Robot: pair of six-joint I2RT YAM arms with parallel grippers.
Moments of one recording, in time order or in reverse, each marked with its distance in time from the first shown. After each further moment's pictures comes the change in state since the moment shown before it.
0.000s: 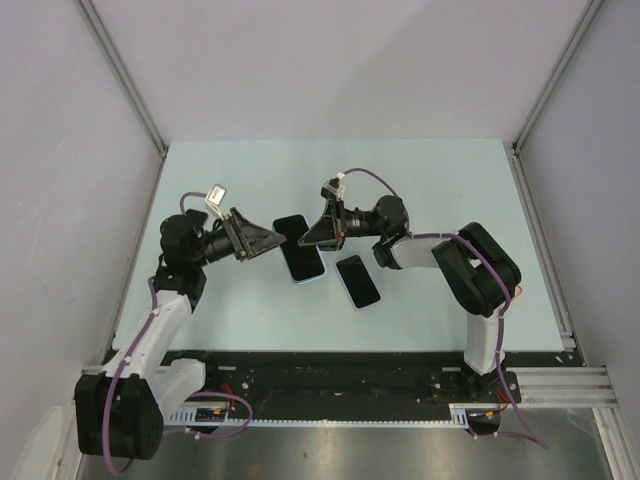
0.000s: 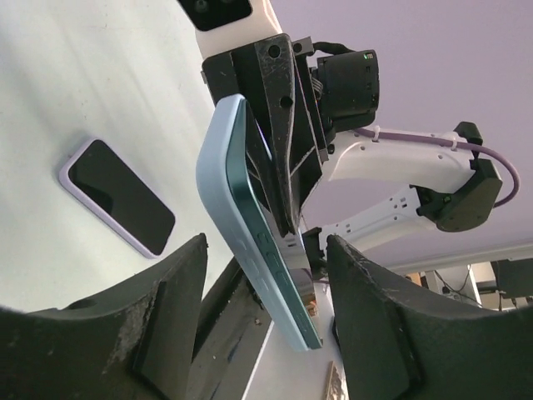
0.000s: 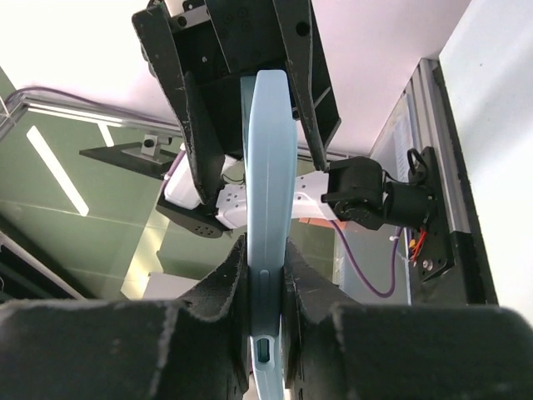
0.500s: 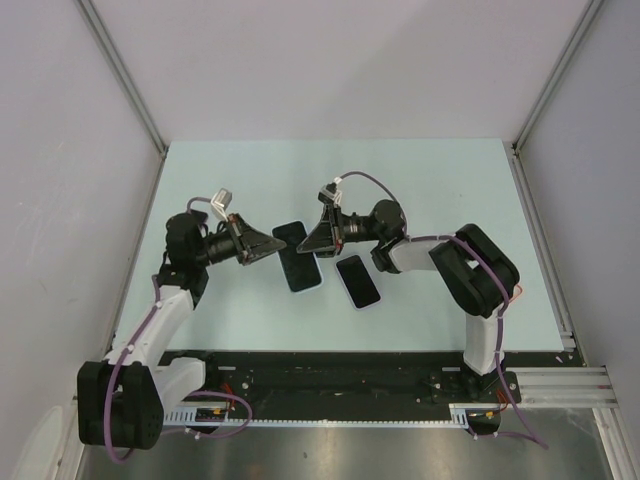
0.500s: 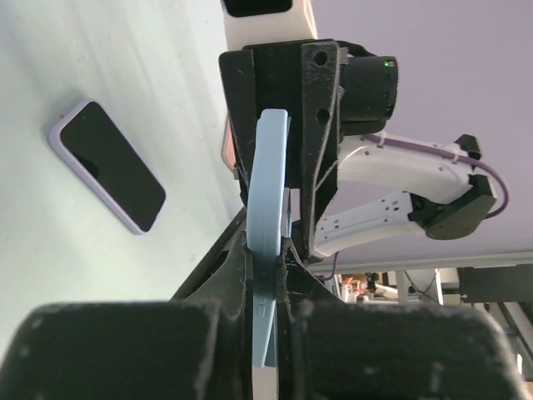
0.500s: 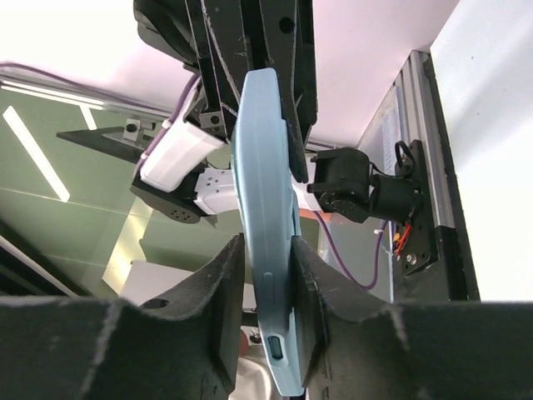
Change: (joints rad) left arm 0.002 0.062 -0.012 0.012 0.031 -0.083; right arm 0.024 0.002 -0.018 0.013 -0.006 -0.051
